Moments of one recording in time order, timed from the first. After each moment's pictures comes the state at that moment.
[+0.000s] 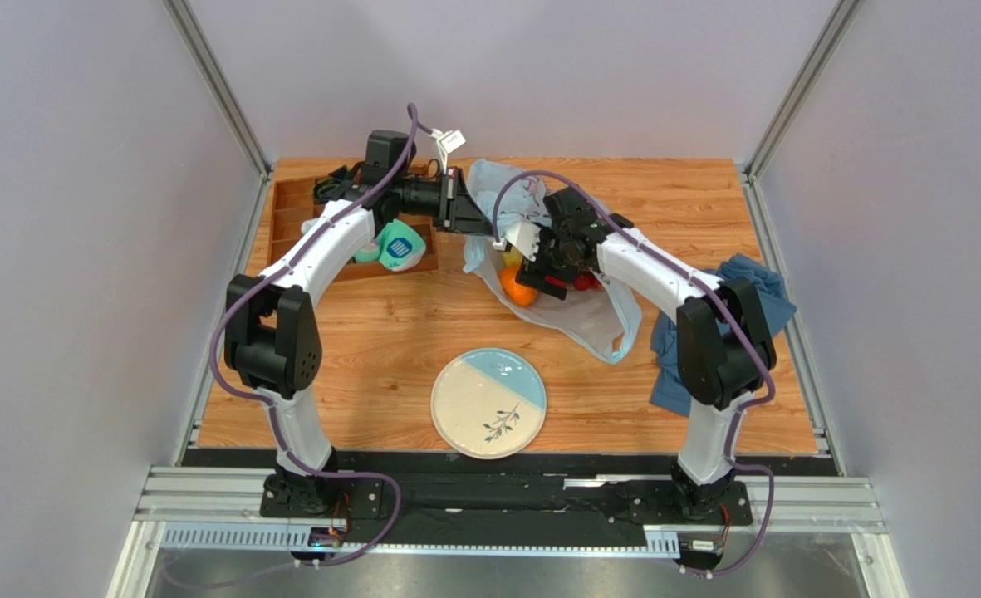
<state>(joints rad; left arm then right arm) -0.31 1.85 1.61 -0.33 1.11 -0.39 0.50 1.85 1.45 -0.58 -0.18 -0.83</state>
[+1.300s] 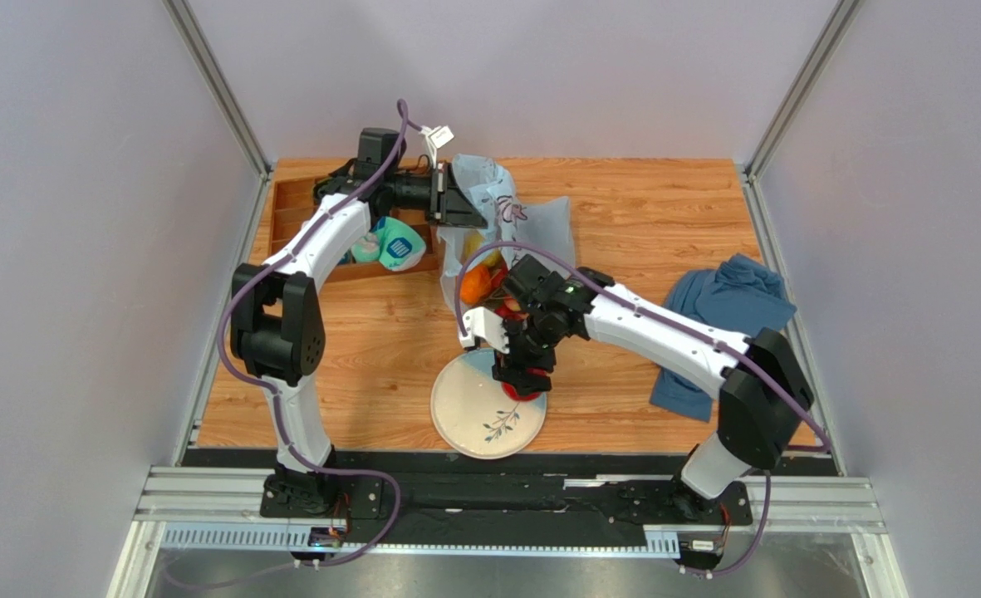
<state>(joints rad) -0.25 1.93 1.65 -0.32 1.15 -0.39 0.85 1.56 1.30 -0.89 -0.41 -0.70</state>
